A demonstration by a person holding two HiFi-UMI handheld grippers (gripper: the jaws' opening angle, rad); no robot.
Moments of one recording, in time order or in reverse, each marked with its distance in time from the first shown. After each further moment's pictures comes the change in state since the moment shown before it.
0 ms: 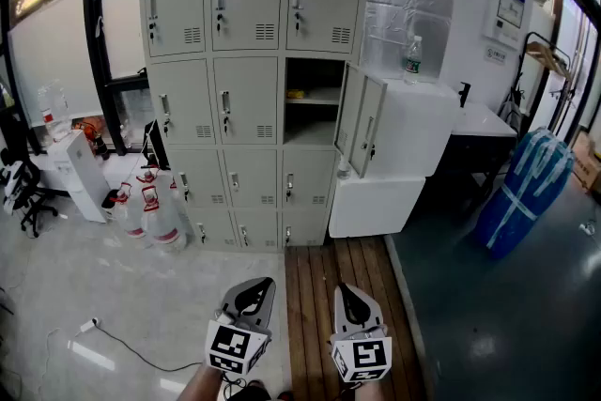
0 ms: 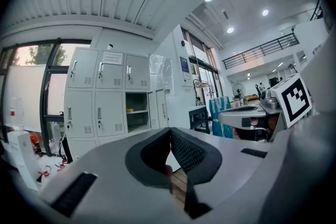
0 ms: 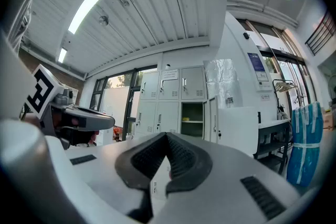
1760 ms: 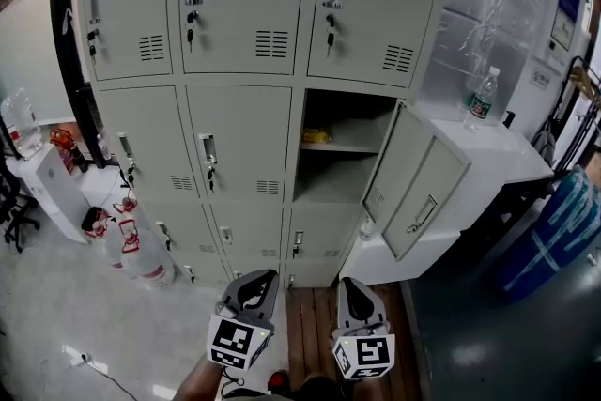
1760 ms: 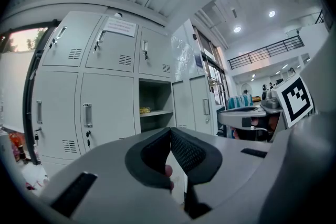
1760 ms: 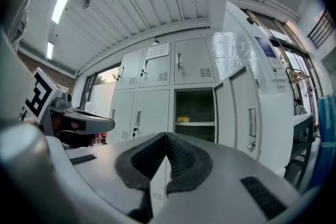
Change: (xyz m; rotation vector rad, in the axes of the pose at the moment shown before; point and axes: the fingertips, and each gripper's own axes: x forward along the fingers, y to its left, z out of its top) left arm 0.319 0.256 0.006 -0.030 0.000 -0.004; right arm 0.398 -0.091 -0.010 0.012 0.009 0.001
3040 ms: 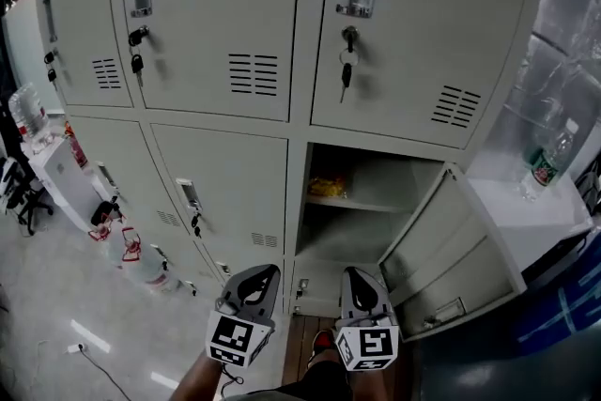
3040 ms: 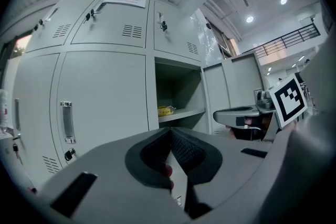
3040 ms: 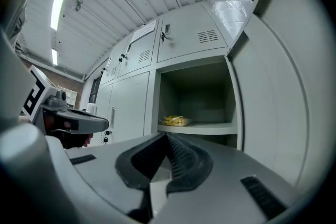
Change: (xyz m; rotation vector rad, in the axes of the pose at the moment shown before) left arm 0.189 0.104 0.009 -0.009 0.037 0.152; right arm 0.229 -0.098 -0.010 0.022 0.003 0.139
